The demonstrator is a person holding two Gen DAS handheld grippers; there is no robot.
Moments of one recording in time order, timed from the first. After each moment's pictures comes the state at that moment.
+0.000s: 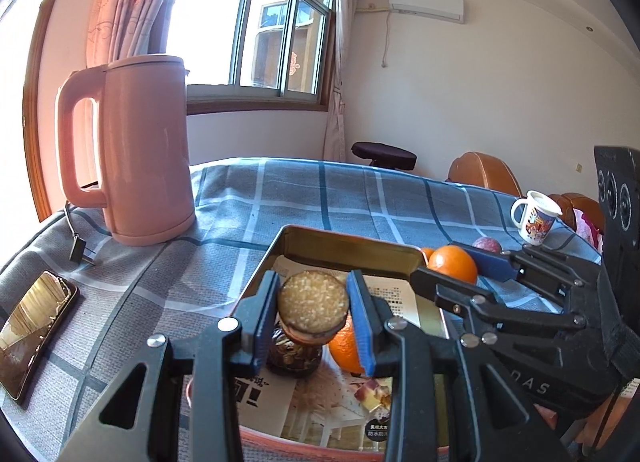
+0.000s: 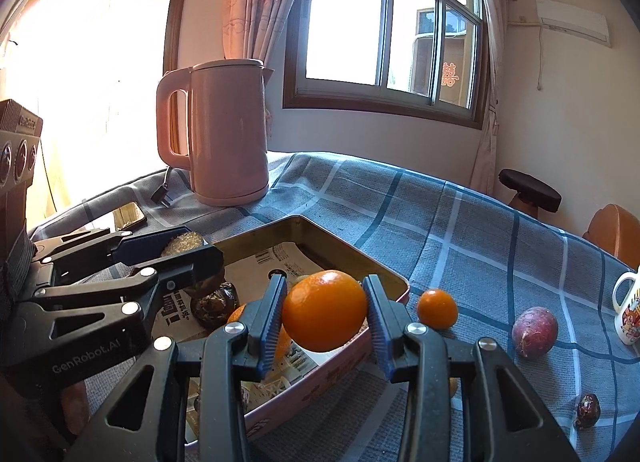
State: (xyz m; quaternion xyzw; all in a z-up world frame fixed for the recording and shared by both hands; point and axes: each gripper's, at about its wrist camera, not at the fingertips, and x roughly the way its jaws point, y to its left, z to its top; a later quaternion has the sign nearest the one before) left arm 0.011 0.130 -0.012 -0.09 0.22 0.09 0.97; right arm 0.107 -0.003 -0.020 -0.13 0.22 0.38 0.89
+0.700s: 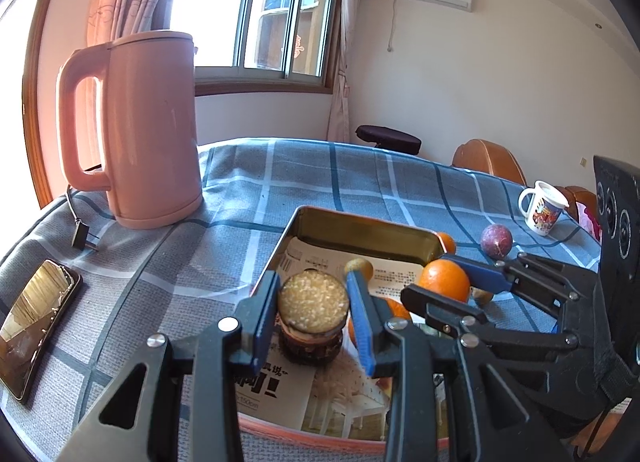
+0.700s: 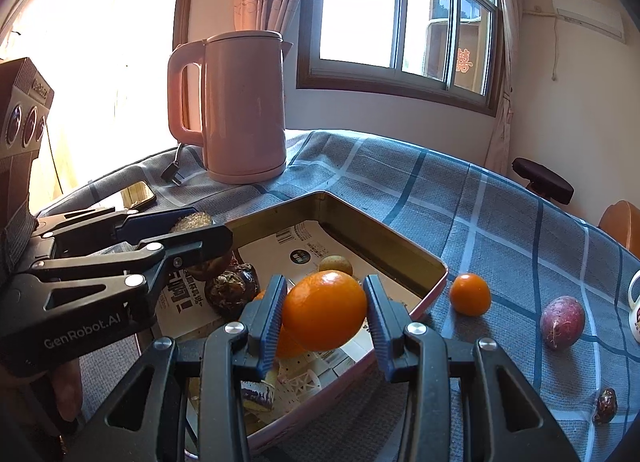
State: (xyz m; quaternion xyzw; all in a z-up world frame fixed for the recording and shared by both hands) left arm 0.014 0.141 -0.018 -0.09 0.26 0.09 0.96; right arm 0.105 0.018 -0.036 -0.15 0.25 0.40 0.87
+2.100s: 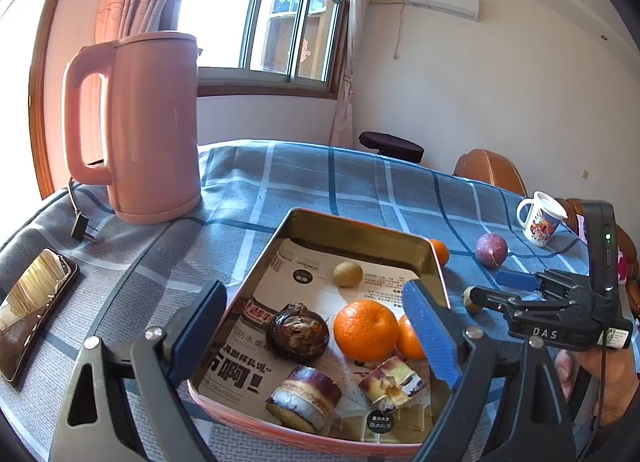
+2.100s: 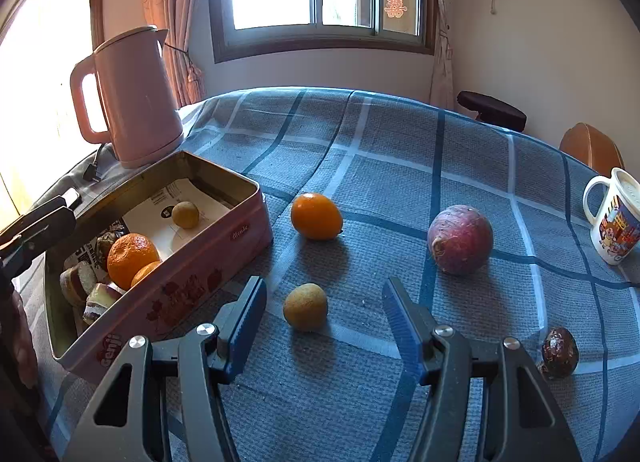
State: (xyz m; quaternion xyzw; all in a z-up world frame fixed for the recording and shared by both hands) left arm 0.011 0.132 -0.017 -0.11 0.24 0.10 0.96; right arm 0.173 -0.070 -0.053 -0.12 0.35 0.30 0.88
